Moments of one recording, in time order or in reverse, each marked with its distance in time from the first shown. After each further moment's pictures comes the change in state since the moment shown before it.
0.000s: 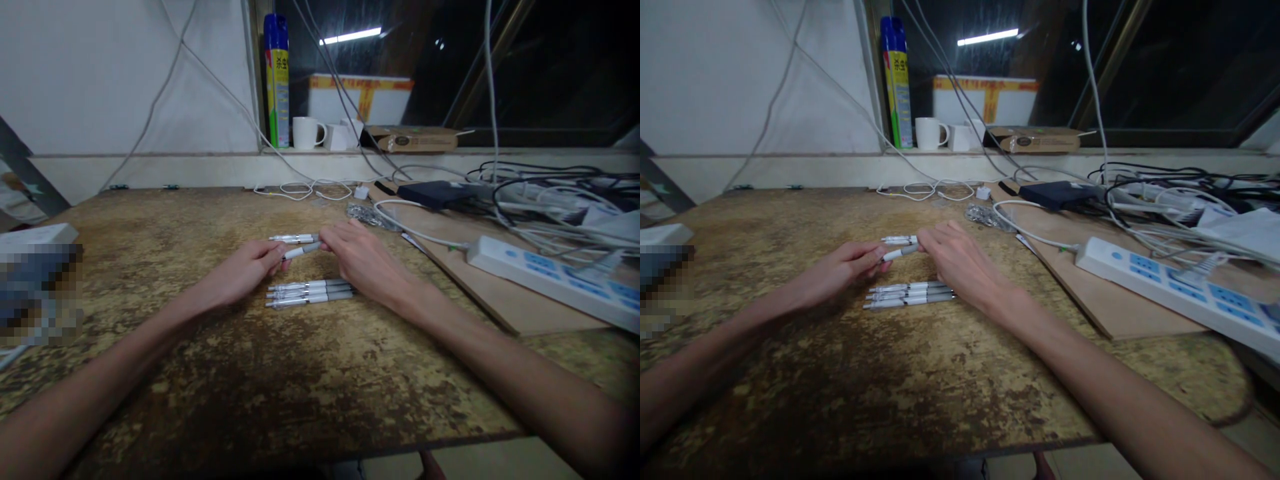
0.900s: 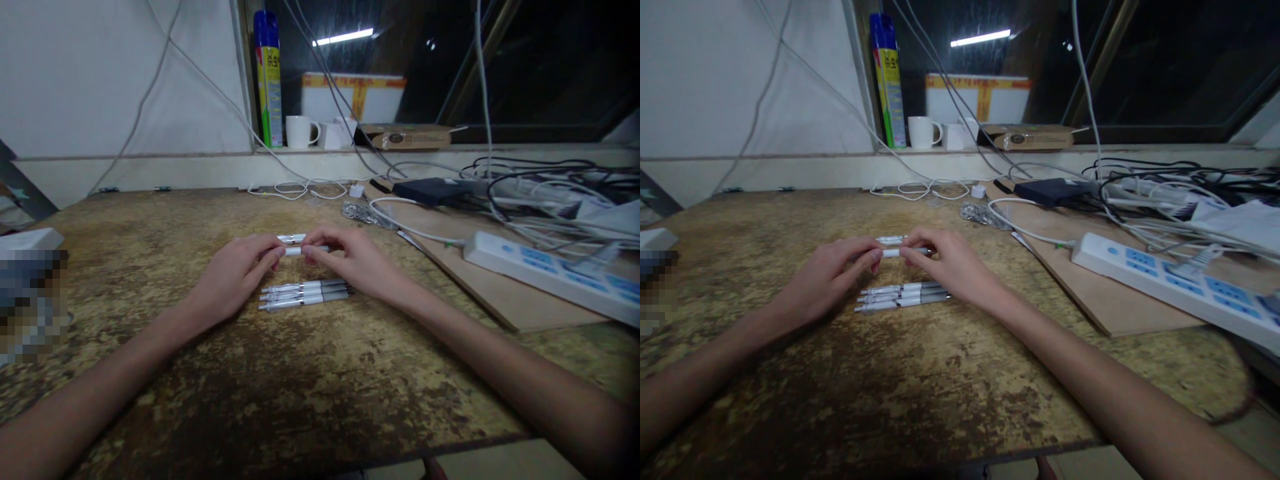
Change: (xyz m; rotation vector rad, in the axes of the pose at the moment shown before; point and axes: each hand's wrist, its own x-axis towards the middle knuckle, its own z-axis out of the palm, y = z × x) left_hand -0.009 0.004 0.003 0.285 0.153 0.213; right_hand 0.005 -0.007 -0.003 0.821 0.014 0.285
